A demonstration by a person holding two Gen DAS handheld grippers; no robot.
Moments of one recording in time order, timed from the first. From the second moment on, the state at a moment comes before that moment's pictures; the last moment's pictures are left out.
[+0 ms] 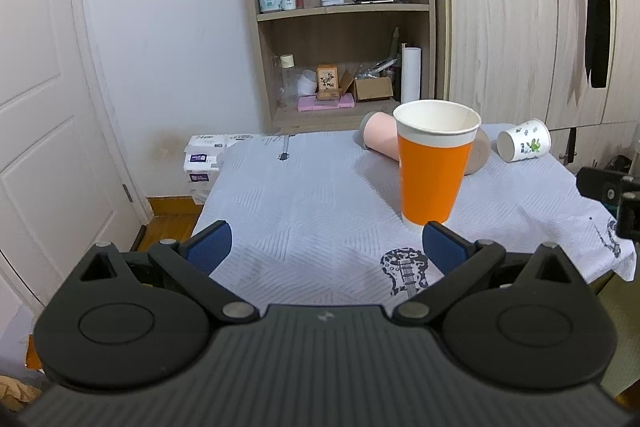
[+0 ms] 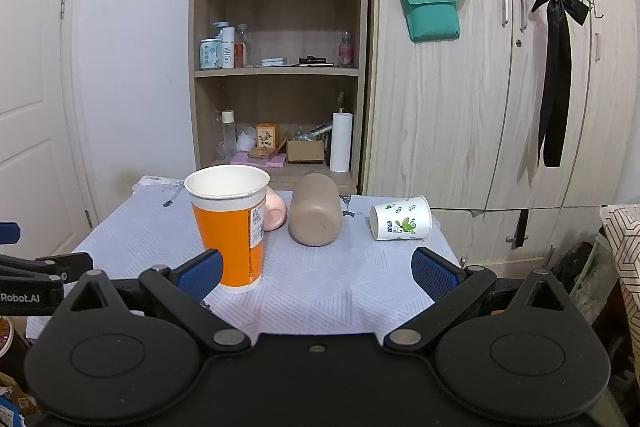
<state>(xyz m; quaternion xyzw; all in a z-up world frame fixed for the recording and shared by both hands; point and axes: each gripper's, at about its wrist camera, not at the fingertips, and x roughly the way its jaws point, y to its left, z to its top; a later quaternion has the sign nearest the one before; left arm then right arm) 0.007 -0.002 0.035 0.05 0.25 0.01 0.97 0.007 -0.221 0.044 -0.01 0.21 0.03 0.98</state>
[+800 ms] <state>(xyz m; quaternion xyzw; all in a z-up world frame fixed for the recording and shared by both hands) 0.002 0.002 0.032 0.04 0.24 0.01 0.97 0.007 -0.218 0.043 -0.01 0.21 0.03 0.98</state>
